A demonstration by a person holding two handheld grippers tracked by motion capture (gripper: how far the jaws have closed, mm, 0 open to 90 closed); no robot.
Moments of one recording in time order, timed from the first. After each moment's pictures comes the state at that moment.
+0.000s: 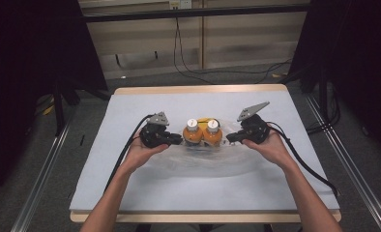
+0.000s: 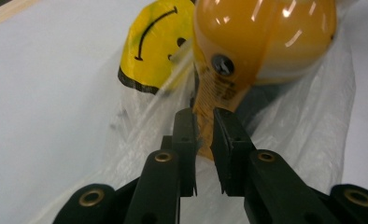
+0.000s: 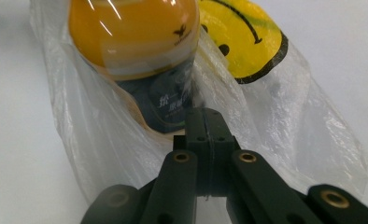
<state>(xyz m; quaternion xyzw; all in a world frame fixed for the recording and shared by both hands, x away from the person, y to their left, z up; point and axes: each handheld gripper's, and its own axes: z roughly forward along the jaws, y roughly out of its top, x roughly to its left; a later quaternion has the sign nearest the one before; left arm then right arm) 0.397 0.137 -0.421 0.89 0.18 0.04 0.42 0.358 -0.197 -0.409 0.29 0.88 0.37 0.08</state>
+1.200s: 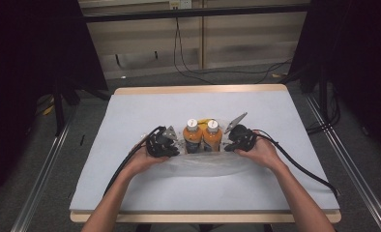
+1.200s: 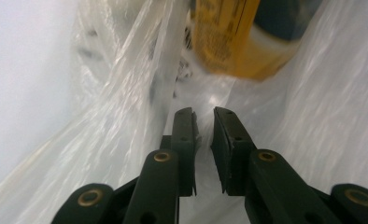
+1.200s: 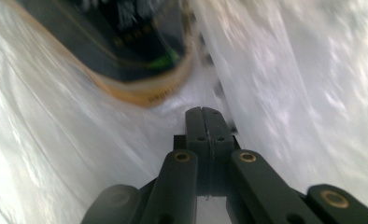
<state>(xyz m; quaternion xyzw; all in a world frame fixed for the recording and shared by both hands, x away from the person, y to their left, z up) 0.390 0.128 -0.462 0.95 0.14 0.07 0.26 0.373 -0.175 -0.463 0.30 0.92 0.25 0.06</state>
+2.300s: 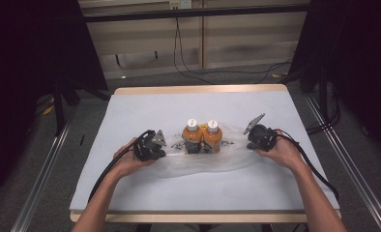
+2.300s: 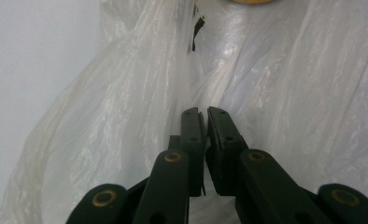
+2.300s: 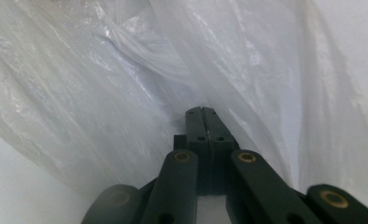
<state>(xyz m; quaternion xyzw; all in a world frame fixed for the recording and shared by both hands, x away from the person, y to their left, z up) 0.380 0.160 -0.458 0.96 0.12 0.10 0.22 0.362 -0.229 -0.458 0.33 0.92 0.17 0.12</state>
